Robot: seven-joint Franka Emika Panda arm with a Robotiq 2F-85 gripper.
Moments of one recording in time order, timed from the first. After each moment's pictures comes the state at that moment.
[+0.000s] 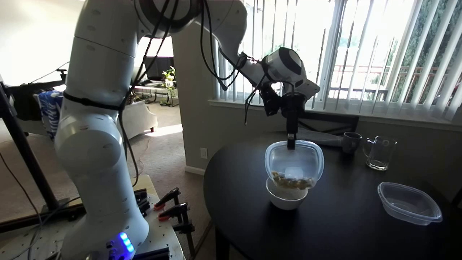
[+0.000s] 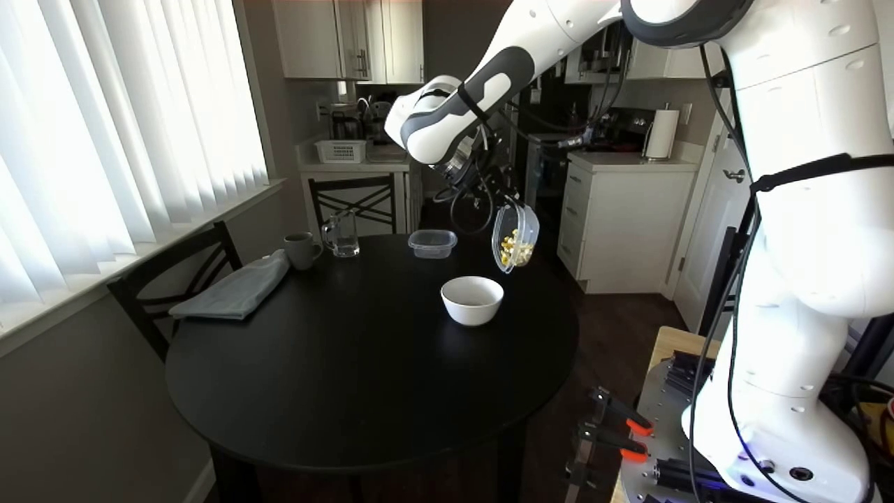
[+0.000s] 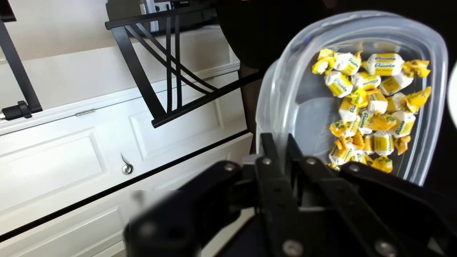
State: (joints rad) arm 0.06 0.40 -0.13 -1.72 -0.60 1.41 1.05
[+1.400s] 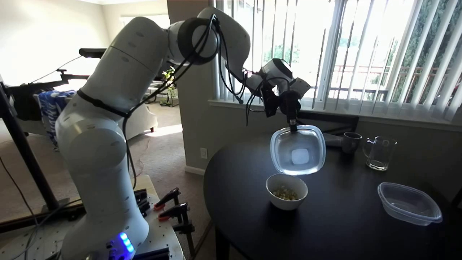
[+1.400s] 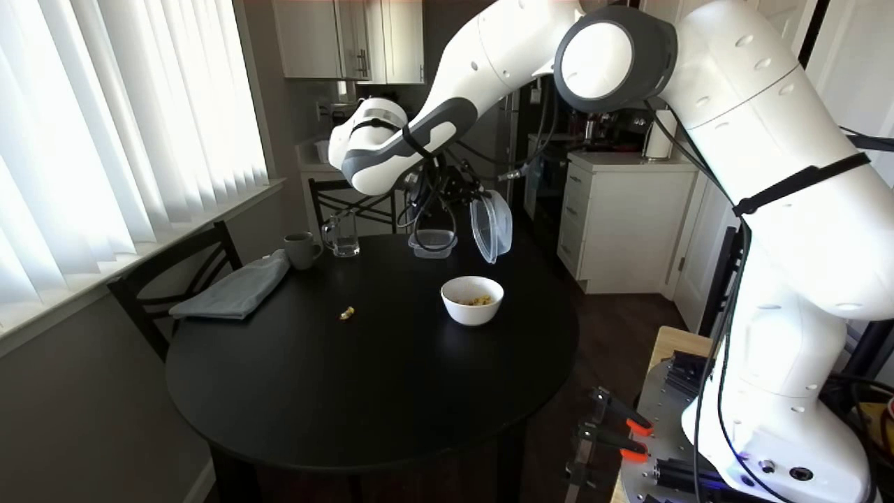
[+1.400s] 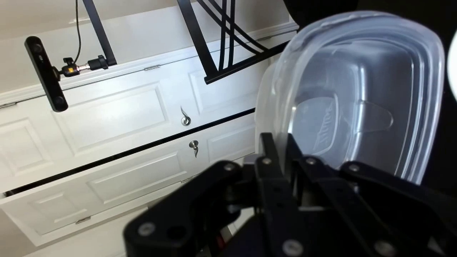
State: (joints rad) arm 0.16 0.69 -0.08 -1.34 -0.77 1.12 1.04
